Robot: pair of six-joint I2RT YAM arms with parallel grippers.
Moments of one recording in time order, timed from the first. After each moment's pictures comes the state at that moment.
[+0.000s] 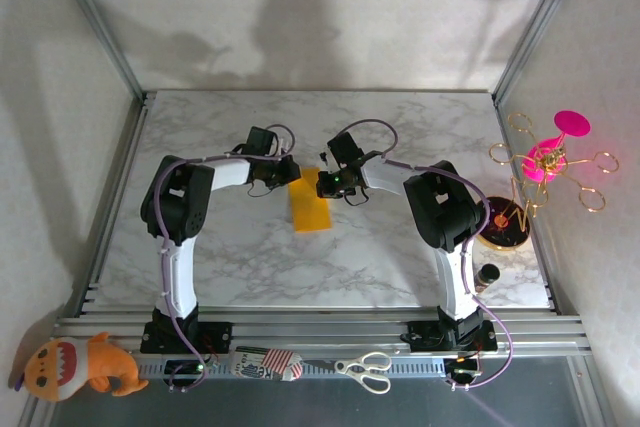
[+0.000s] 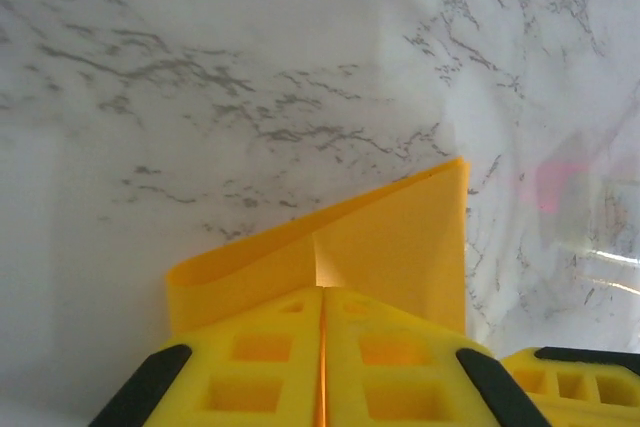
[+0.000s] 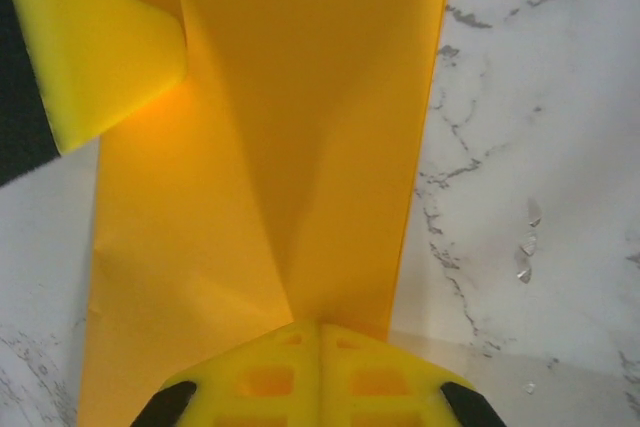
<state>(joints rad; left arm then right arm) -0.30 2.10 1.27 -0.11 0.46 -0.62 0.59 2.11 1.38 -0.38 -0.31 0.38</state>
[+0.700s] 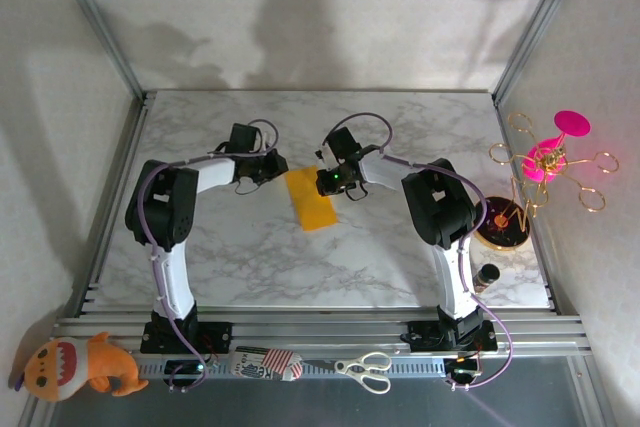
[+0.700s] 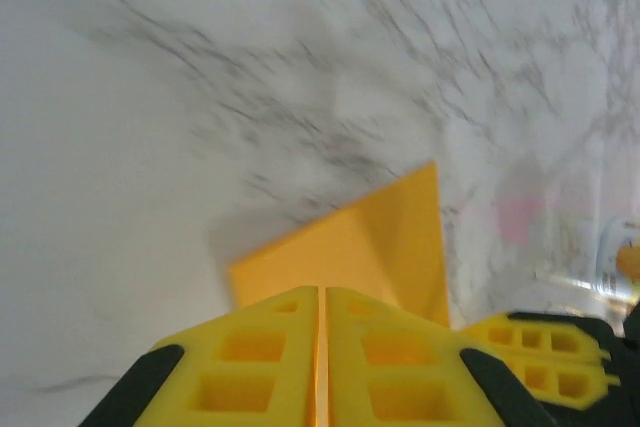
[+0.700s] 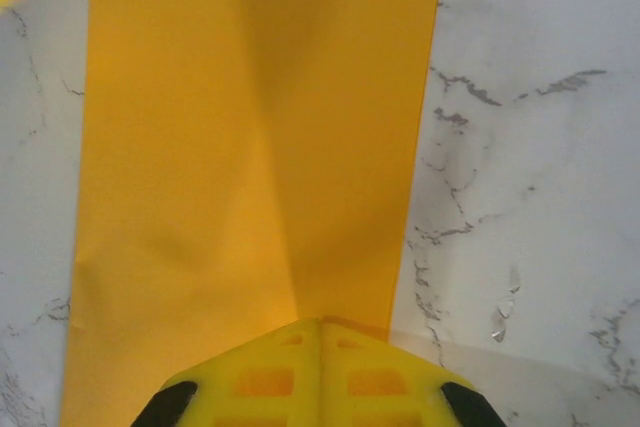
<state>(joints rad) -0.25 2.01 1.20 -0.08 0.49 -0.66 0.58 2.14 1.48 -0.46 -0.29 0.22</state>
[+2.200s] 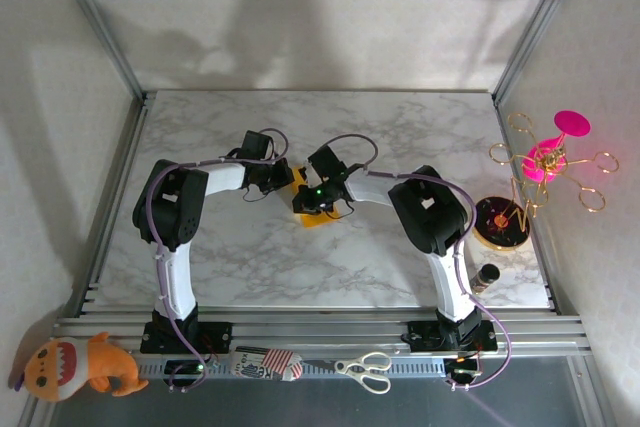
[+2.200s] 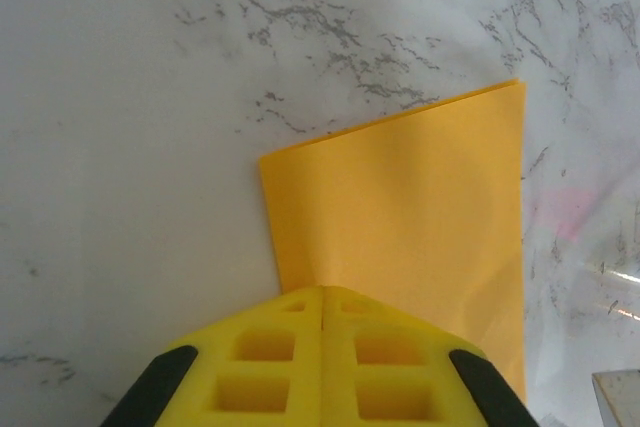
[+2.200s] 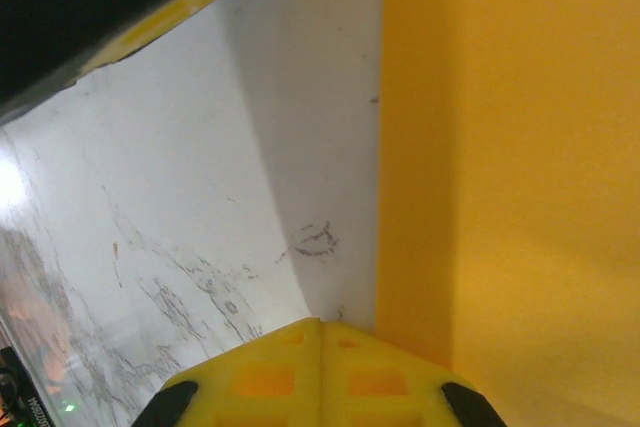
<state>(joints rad) -0.30 2.03 1.19 -0.11 0.39 -0.68 0.72 2.12 1.35 -0.27 -0.53 0.58</state>
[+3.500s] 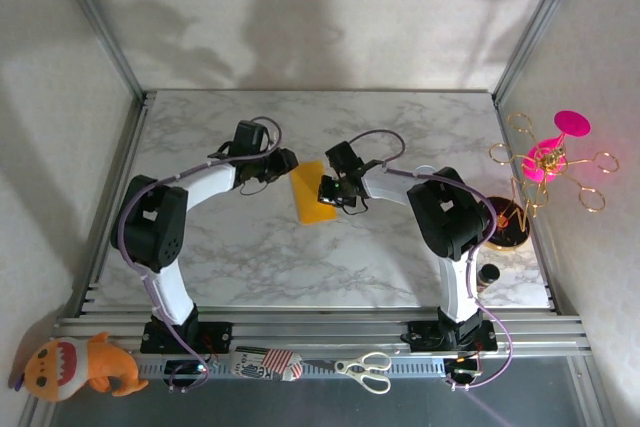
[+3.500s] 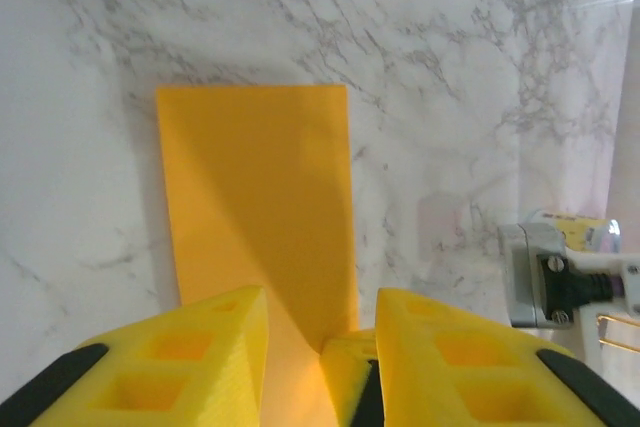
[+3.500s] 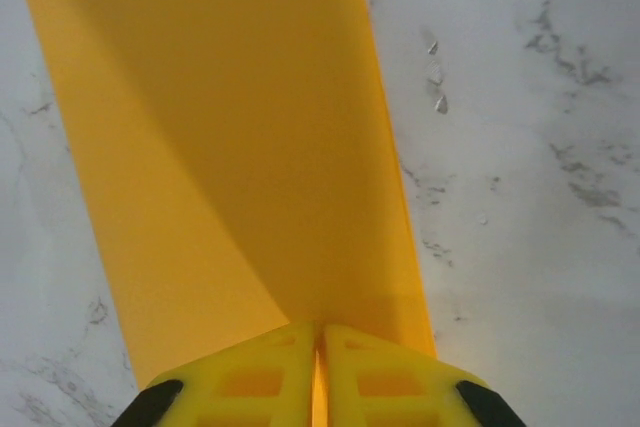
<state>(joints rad) -0.33 1.82 1.14 -0.11 0.39 -0.81 0.65 2.01 1.27 -0.32 -0.23 0.74</state>
